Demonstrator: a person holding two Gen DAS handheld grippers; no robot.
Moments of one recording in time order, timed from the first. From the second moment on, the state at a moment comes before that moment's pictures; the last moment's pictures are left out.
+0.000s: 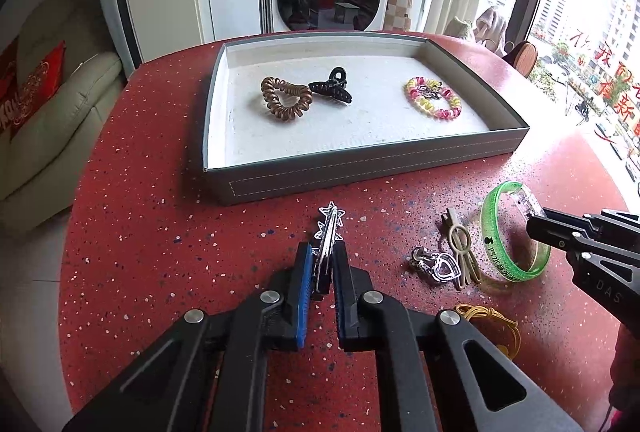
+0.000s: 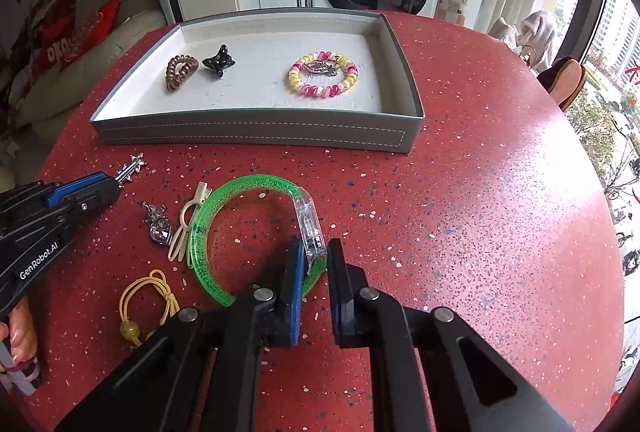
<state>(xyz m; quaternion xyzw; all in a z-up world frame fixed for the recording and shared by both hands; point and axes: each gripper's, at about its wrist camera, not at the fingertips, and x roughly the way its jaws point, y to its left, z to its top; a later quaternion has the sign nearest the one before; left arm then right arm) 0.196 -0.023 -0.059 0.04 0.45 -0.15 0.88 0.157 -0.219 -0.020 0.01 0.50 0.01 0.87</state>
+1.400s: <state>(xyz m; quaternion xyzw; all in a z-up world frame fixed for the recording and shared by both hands) 0.205 -0.012 0.005 -0.02 0.39 -0.17 0.91 0.163 -0.240 0.028 0.06 0.45 0.03 0.89</state>
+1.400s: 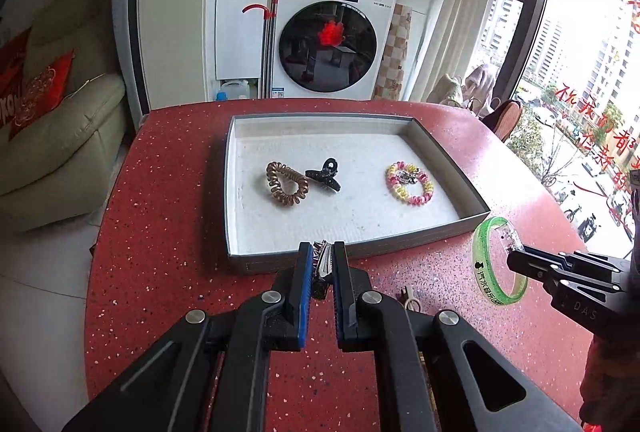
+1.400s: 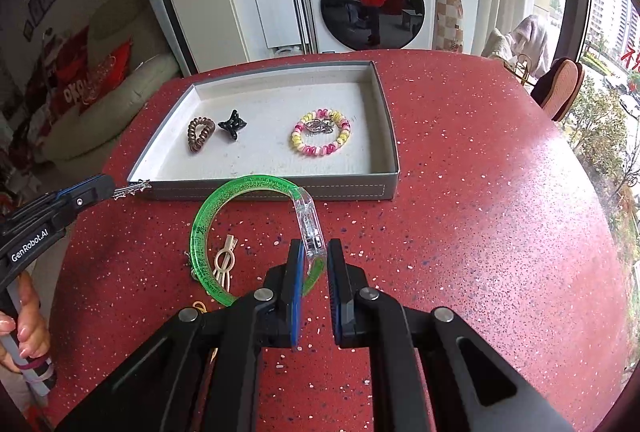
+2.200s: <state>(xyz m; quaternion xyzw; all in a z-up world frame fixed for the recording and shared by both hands) 0.316 -0.044 -0.018 0.01 0.40 -0.13 0.91 0.302 -0.246 0.009 0.05 0.48 0.01 0.87</state>
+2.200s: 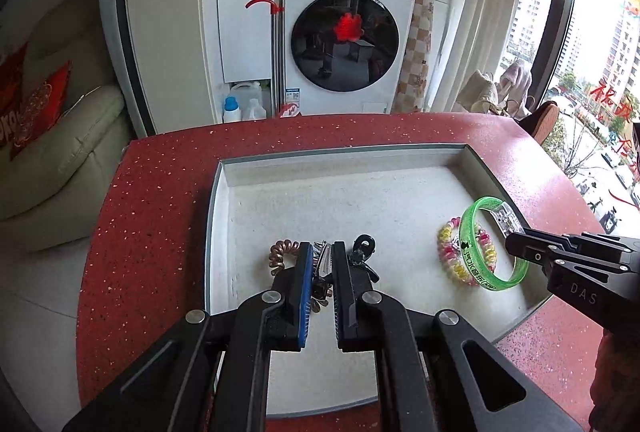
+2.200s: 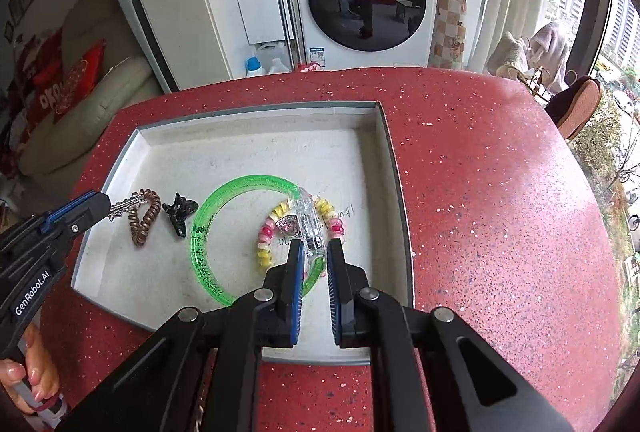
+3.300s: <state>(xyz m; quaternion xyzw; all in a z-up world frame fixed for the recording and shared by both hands) 0.310 -0.048 -0.043 0.04 0.42 -0.08 0.90 0.276 -0.254 0.010 0.09 0.46 0.02 0.88</state>
